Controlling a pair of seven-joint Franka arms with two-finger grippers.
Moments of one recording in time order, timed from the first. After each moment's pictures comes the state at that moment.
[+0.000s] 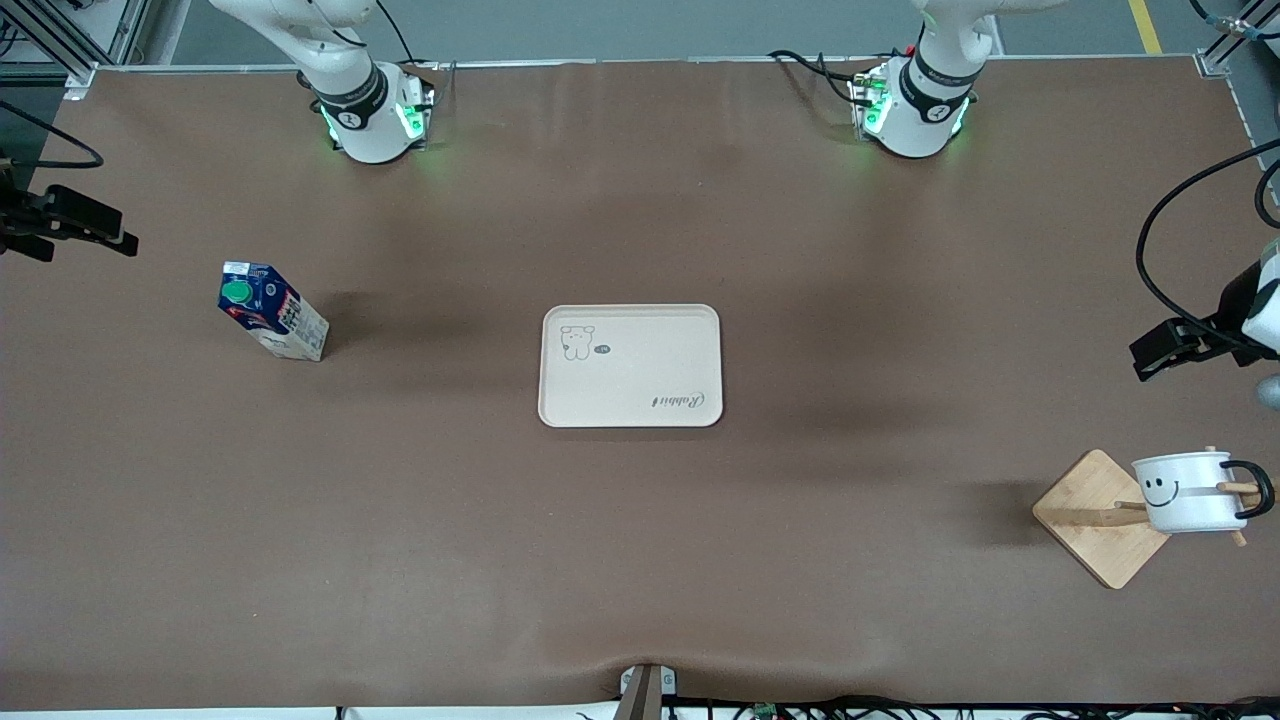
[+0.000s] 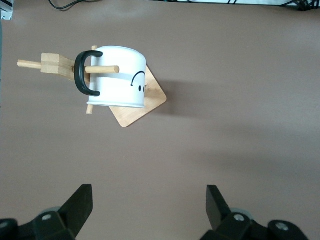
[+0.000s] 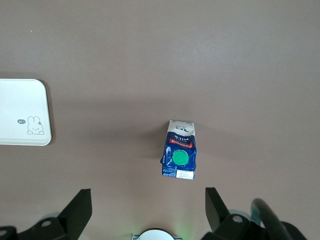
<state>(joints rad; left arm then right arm) 0.03 0.21 -0.06 -1.43 0.18 1.72 -0.15 -0.14 0.03 0.04 -1.50 0.06 1.41 -0.12</state>
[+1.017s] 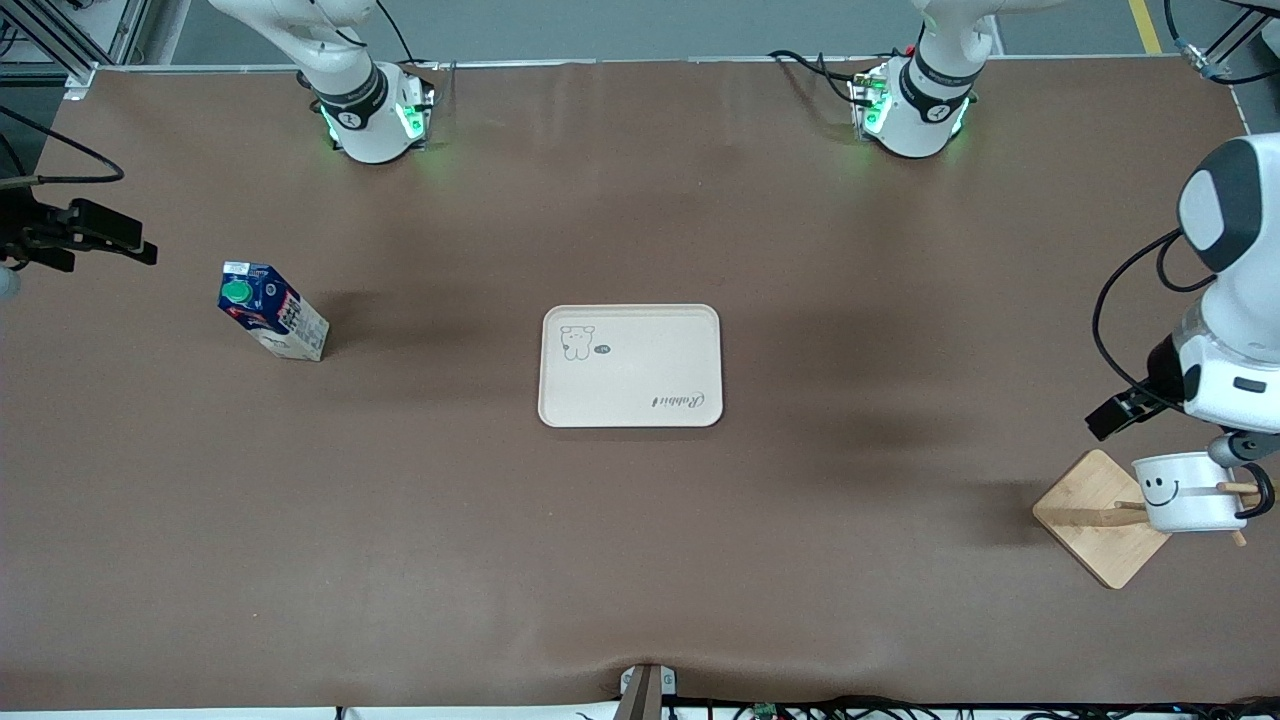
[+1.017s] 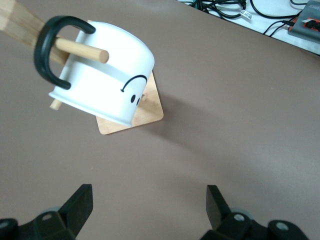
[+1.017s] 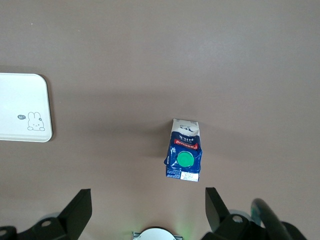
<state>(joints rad) 0.05 0.24 -0.06 -1.69 0.20 2.09 -0.50 -0.13 0.05 0.04 -1.50 0.06 1.41 -0.12</state>
